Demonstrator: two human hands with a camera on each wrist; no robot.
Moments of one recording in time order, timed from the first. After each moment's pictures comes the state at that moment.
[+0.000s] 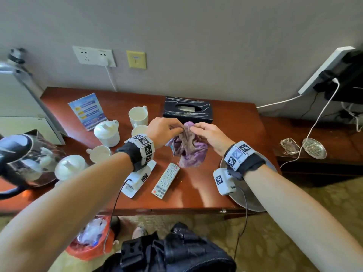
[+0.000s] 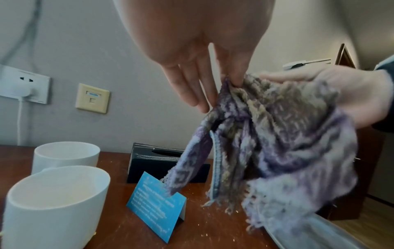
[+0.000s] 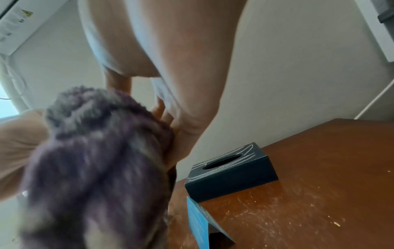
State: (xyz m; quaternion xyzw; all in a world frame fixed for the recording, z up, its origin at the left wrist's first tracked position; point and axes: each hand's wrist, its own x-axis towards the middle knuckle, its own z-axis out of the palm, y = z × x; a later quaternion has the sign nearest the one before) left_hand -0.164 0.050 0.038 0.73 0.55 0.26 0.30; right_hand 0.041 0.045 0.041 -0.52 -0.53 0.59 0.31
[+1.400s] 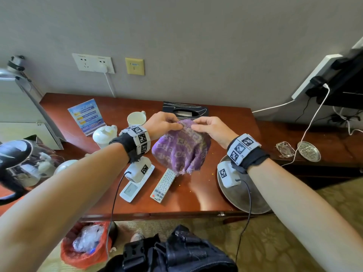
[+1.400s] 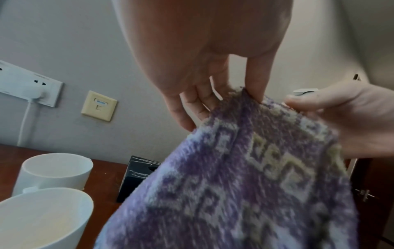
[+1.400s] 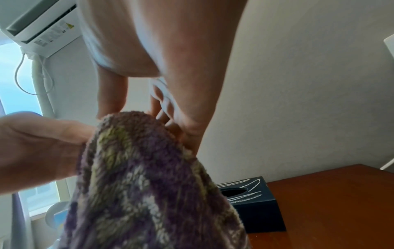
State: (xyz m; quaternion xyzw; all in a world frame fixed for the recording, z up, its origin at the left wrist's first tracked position) left_hand -0.170 0.071 0.064 0.66 0.52 0.26 0.47; right_hand 0.047 0.055 0.081 -0.54 -0.60 0.52 0.27
